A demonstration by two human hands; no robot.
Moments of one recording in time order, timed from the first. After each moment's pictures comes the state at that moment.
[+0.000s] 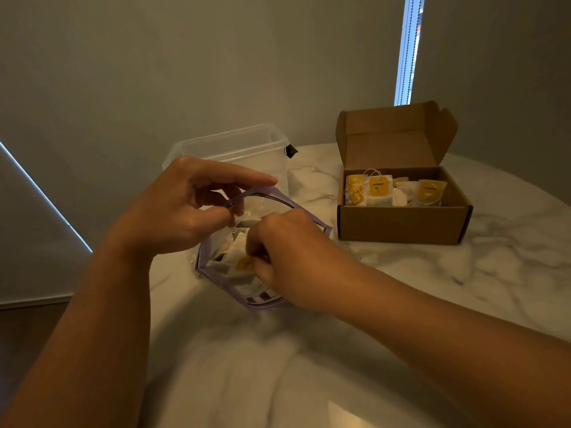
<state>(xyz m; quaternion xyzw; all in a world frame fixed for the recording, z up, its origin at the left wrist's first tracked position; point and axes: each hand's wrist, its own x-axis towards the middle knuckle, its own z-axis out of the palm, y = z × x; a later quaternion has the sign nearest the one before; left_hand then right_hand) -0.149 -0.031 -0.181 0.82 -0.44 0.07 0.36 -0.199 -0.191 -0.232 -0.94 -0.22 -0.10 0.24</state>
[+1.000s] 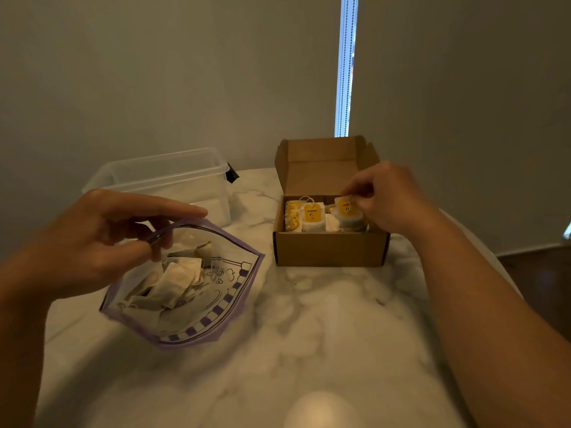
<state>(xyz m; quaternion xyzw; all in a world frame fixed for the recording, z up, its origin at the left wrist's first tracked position) -0.144 -0.033 -0.185 0.80 -0.46 0.06 0.38 -0.157 -0.396 -0.215 -0.94 0.04 -0.24 0.25</state>
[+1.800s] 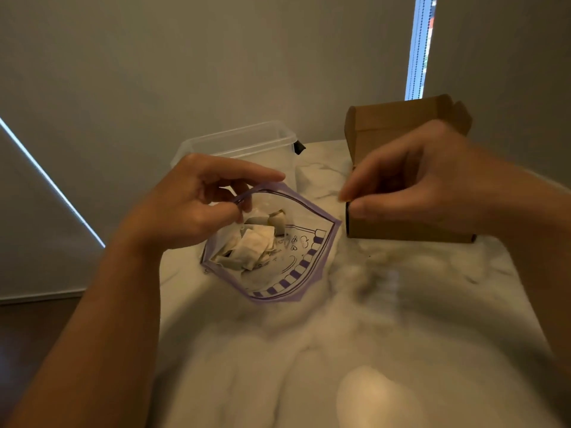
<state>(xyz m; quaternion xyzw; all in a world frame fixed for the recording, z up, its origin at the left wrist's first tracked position) -0.146 -0.030 -0.182 0.81 -0.45 0.07 0.37 -0.218 -0.305 -0.179 -0.86 -0.25 -0.10 0.44</state>
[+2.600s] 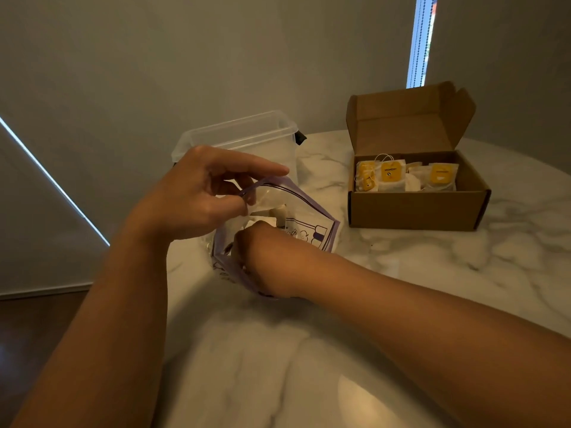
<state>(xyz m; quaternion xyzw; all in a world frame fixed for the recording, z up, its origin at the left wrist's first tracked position) -0.144 -0.031 -0.187 0.83 -0.43 0.06 0.35 -0.171 -0.161 -0.263 -0.92 -0.36 -0.06 0.12</state>
